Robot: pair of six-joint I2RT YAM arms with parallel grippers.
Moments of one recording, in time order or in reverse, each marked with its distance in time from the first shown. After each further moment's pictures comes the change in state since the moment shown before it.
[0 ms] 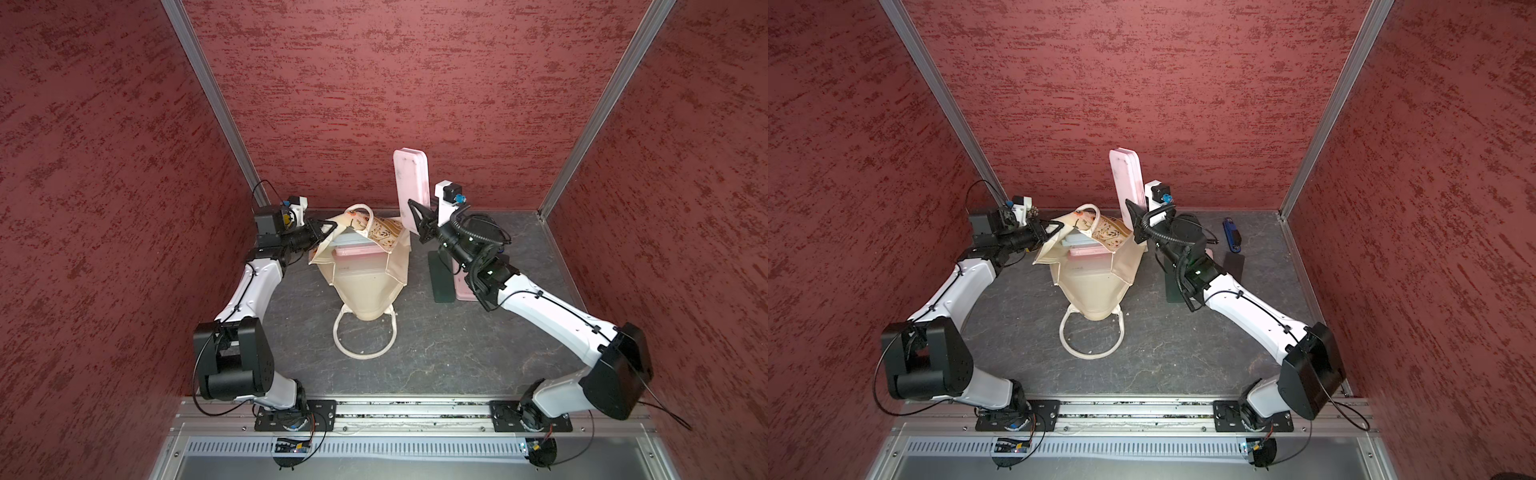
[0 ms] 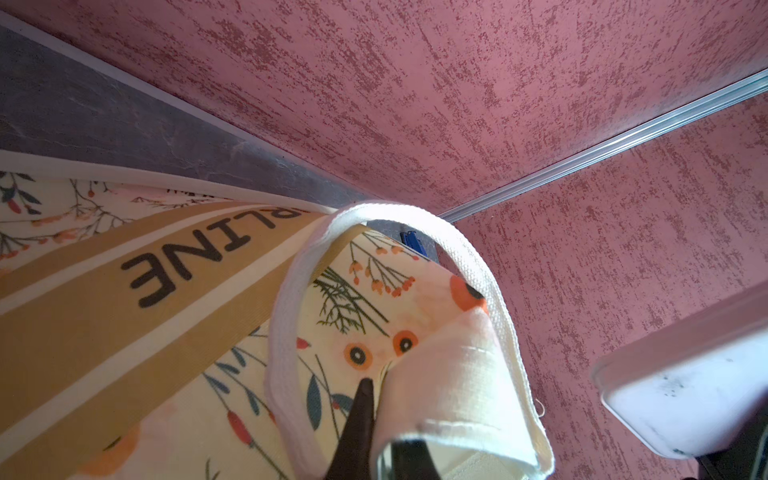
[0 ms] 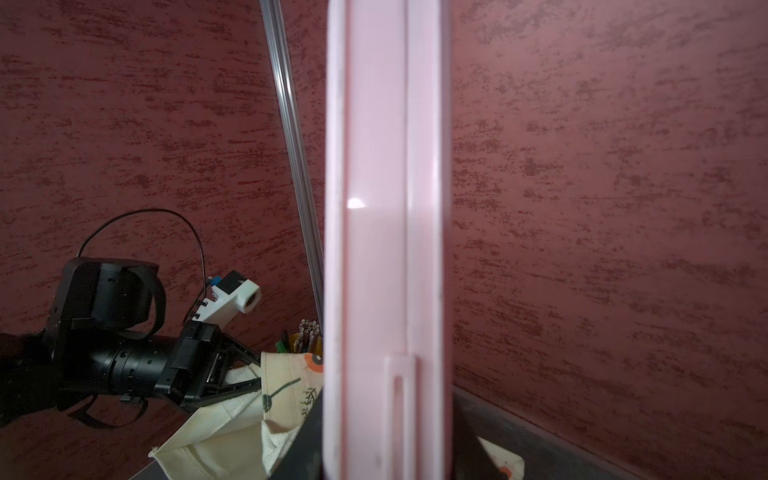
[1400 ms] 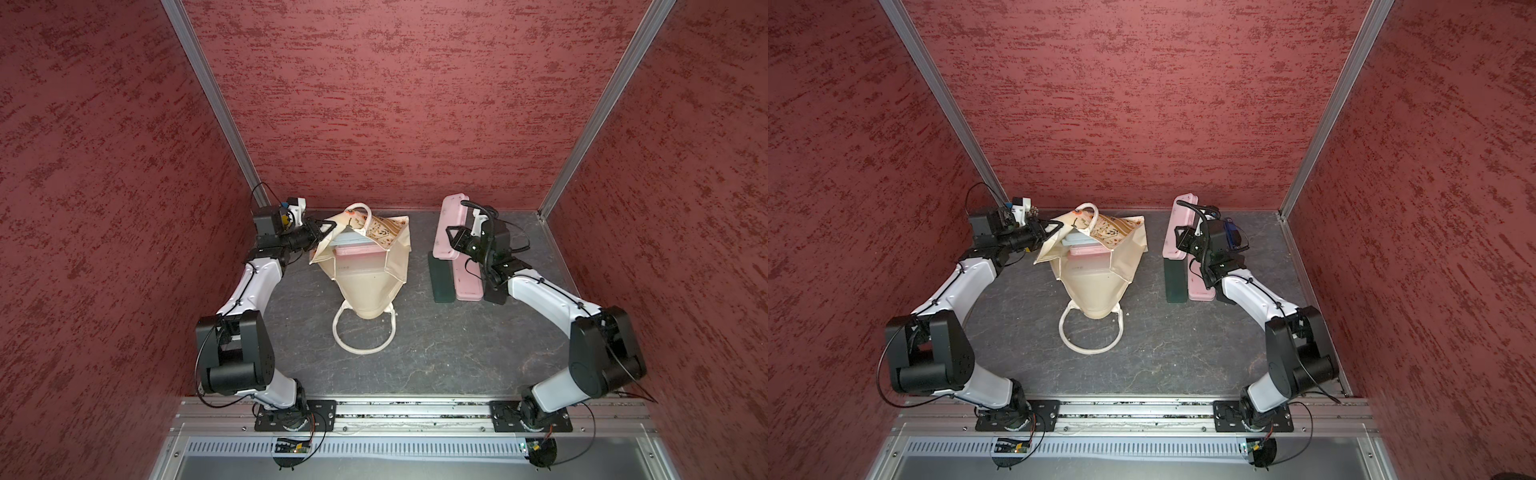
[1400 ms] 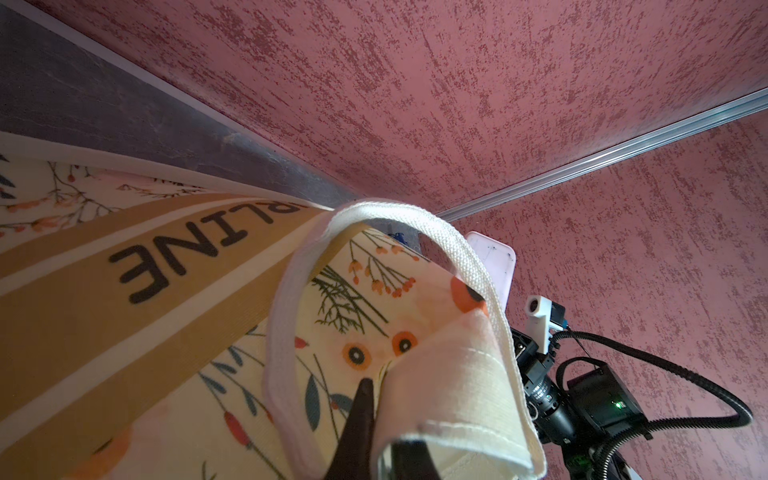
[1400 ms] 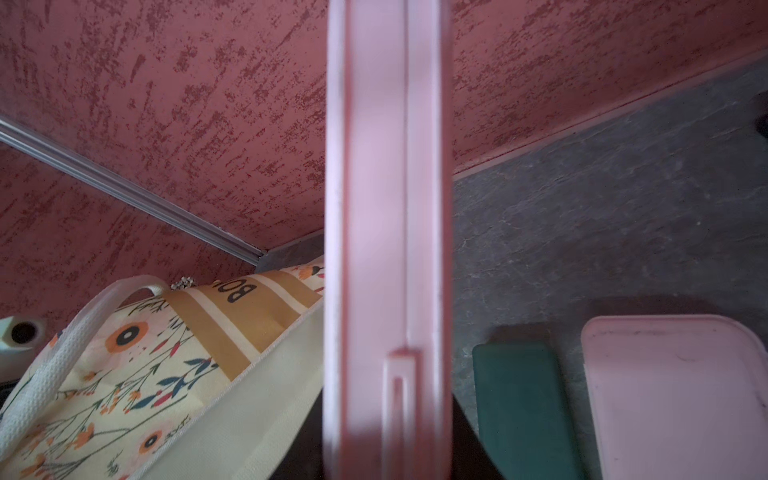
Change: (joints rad) left arm 0.019 0.030 -0.009 0.067 0.050 -0.077; right arm -0.327 0.117 -0.188 -0.177 -0.148 0.570
